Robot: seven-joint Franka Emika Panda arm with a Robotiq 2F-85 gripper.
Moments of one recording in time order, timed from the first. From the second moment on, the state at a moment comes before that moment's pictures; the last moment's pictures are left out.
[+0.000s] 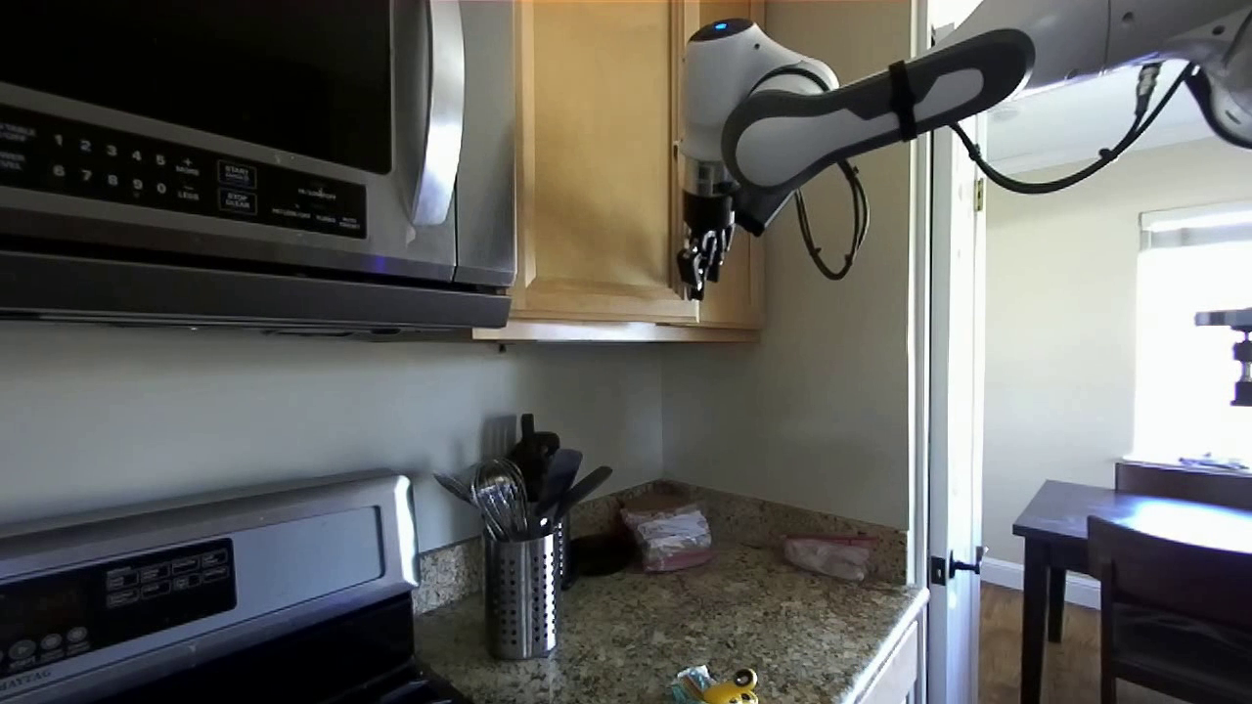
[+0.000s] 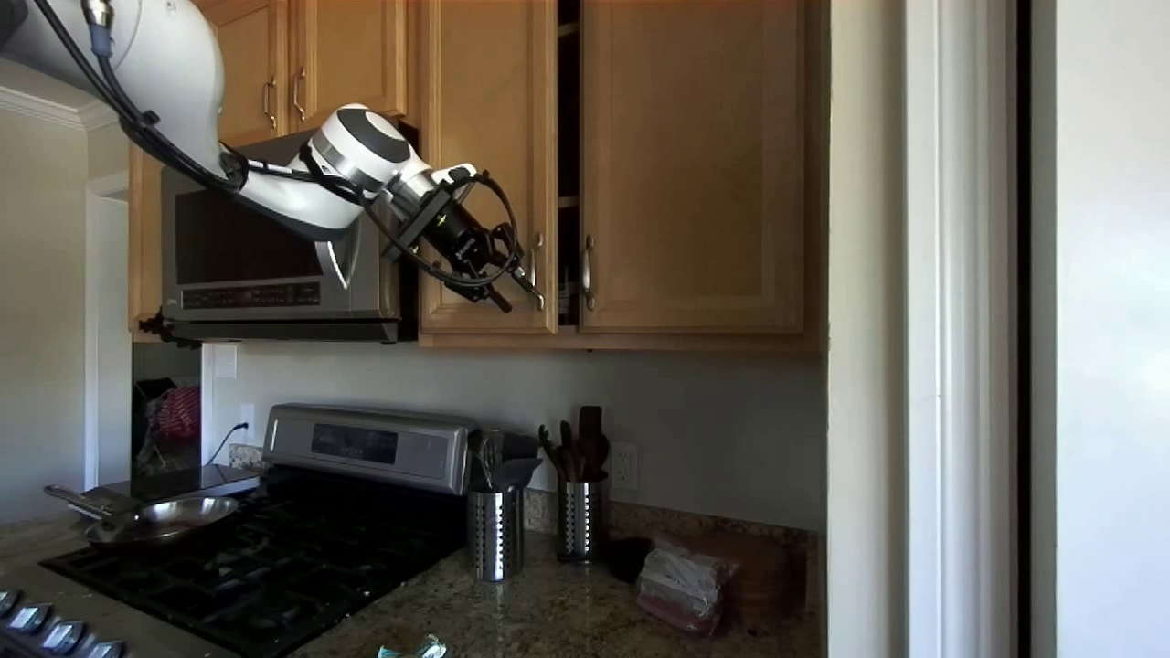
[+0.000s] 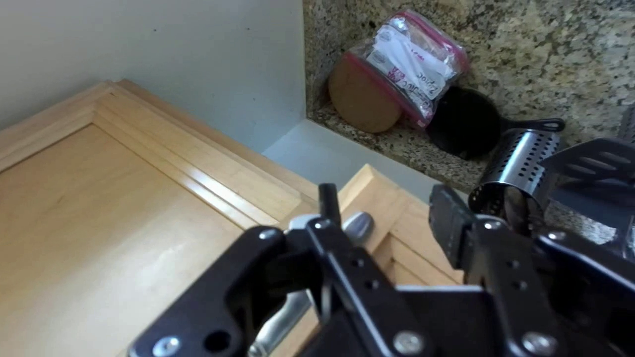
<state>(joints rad) 0.02 -0.02 0.12 -1.63 -0.71 2.00 0.16</state>
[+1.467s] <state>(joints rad) 0.04 0.15 0.07 -1.50 -0.48 2.33 0.35</state>
